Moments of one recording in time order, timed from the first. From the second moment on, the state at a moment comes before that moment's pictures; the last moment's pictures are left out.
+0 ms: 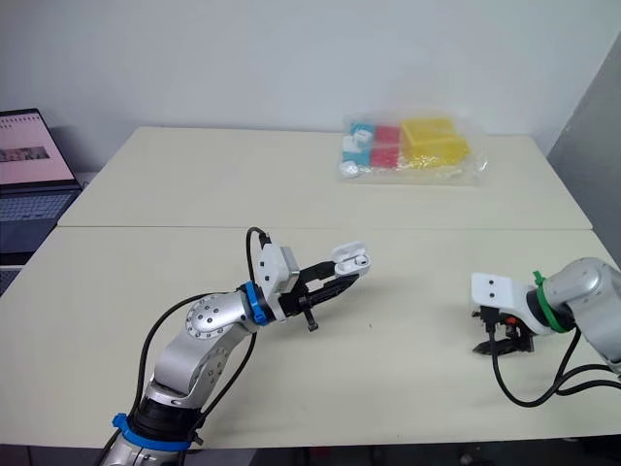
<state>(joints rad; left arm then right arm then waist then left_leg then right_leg) -0.28 0.33 -0.19 -0.27 -0.31 0.22 -0.77 -0.34 -1.22 0.19 -0.24 0.13 0.58 1.33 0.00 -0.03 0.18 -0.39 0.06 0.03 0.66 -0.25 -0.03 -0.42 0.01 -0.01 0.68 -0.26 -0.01</state>
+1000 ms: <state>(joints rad) -0.26 0.30 -0.23 -0.26 -0.25 0.18 -0.75 -0.39 -1.23 0.43 -0.38 -0.16 0.69 1.32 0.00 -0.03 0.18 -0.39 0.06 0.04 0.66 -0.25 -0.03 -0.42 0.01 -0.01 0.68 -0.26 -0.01</state>
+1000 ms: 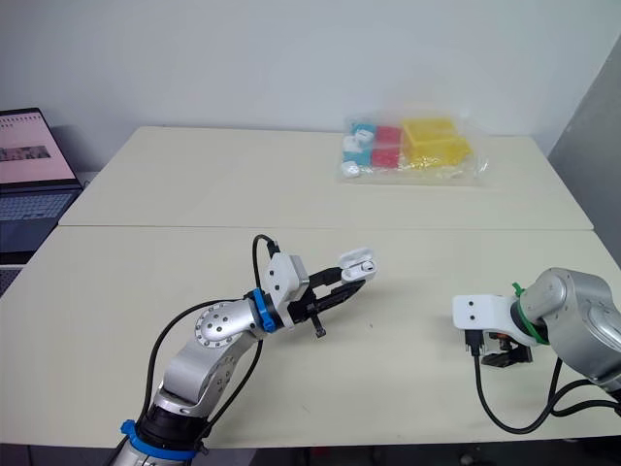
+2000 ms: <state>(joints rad) -0.26 0.30 -0.23 -0.24 -0.24 0.17 -0.75 -0.39 -1.22 0.34 -0.40 -0.11 0.68 1.38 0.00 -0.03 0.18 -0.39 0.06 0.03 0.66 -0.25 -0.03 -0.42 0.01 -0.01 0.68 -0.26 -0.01</state>
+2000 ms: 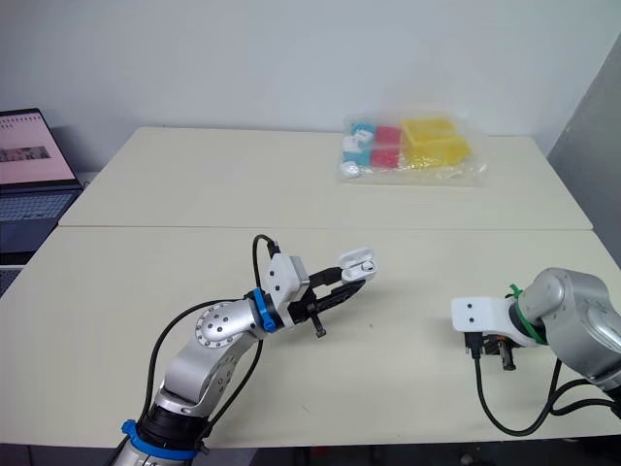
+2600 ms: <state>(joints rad) -0.36 0.29 -0.15 -0.21 -0.34 0.25 -0.76 -0.49 -0.58 -0.17 -0.67 0.52 0.94 1.00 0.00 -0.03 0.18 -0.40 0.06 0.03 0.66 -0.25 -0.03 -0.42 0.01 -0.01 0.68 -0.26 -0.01</state>
